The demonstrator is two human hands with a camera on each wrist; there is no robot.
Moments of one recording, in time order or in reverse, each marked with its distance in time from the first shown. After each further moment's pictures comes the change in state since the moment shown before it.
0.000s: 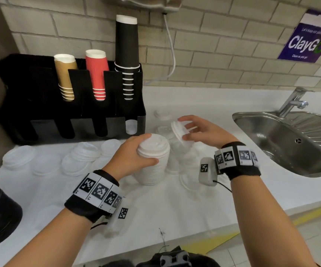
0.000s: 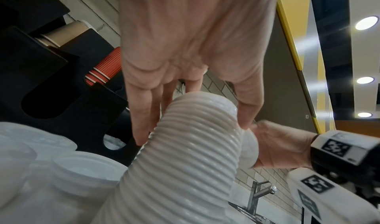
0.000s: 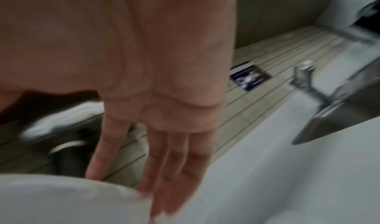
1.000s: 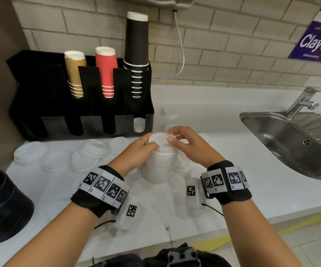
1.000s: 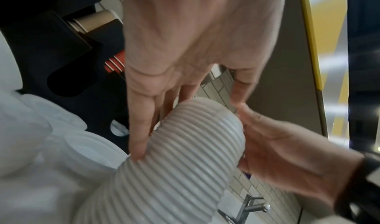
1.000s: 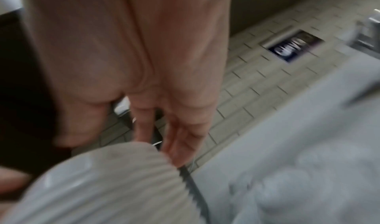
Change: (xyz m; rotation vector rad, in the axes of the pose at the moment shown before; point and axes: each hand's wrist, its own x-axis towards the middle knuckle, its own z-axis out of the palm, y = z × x) left_hand 0.000 0.005 -0.009 -0.306 -0.101 -0.185; right_hand -0.004 -0.020 0.078 -0.001 0.112 -0.086
